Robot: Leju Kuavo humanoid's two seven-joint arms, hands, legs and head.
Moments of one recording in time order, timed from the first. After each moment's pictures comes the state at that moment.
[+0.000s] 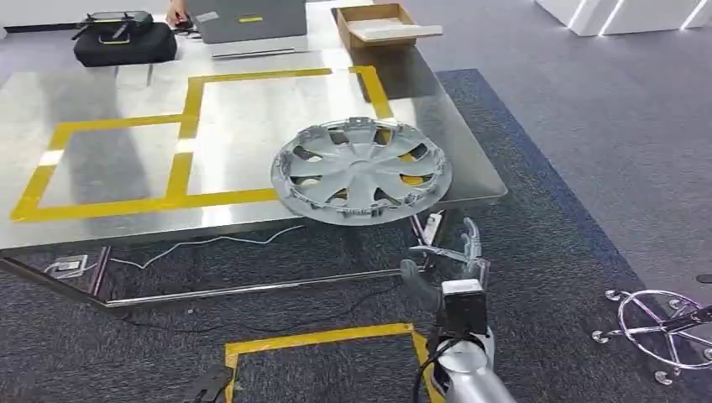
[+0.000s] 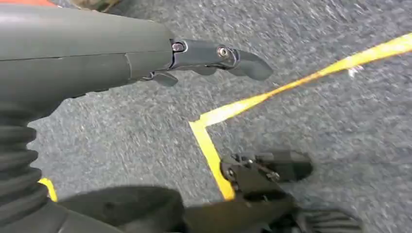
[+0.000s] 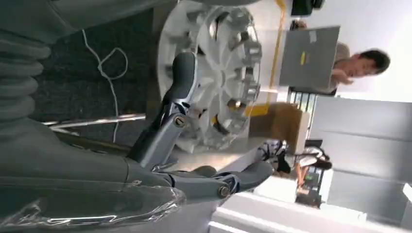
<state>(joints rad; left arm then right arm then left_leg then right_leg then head) -0.10 -0.15 0.68 -0.21 -0.96 0.16 -0.11 -0.14 0.23 0.28 -1.12 0.16 -0.37 -0.64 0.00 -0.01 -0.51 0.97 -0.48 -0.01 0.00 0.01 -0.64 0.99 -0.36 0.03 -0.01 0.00</state>
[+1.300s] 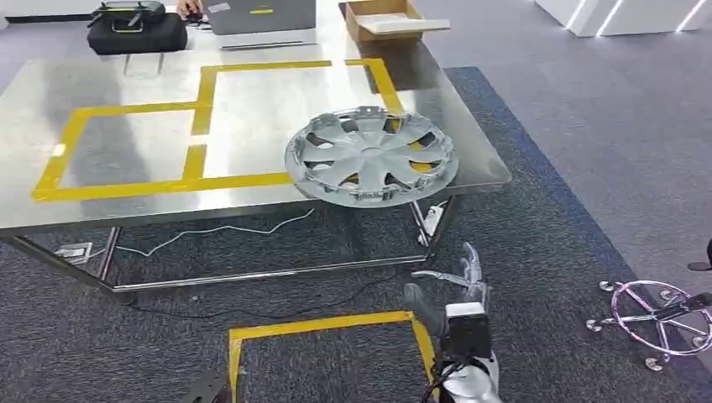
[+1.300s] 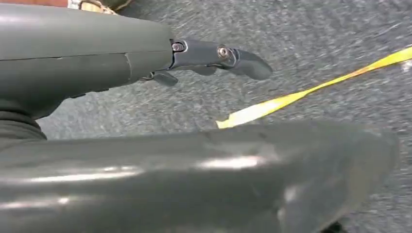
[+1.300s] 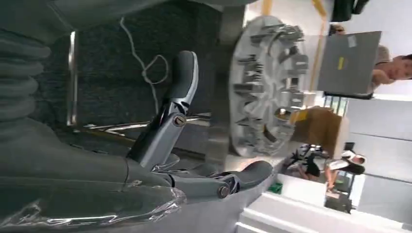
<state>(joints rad) -0.06 -0.15 0.69 -0.21 -0.97 0.17 -0.11 -0.03 0.21 0.28 -1.12 0.16 -0.37 -0.66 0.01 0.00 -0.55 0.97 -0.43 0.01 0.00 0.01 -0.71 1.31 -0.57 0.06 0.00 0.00</state>
